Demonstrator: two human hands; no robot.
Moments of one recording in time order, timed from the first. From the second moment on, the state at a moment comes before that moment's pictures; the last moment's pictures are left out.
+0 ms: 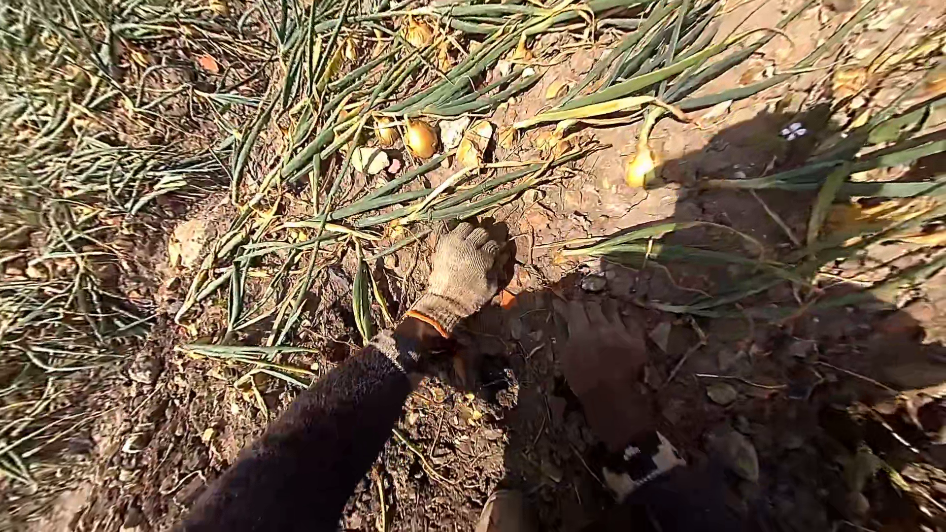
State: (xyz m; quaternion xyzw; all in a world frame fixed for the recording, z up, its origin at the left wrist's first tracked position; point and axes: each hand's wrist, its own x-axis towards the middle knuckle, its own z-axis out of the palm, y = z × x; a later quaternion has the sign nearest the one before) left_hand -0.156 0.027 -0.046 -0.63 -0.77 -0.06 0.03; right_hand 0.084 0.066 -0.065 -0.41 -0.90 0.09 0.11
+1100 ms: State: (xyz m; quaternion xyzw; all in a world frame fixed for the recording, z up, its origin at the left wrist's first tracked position) left_hand -0.126 -0.021 -0.025 -0.53 -0.83 -0.19 -0.05; right_hand -0.102 0.131 0.104 -0.21 -0.92 0.06 -0.33
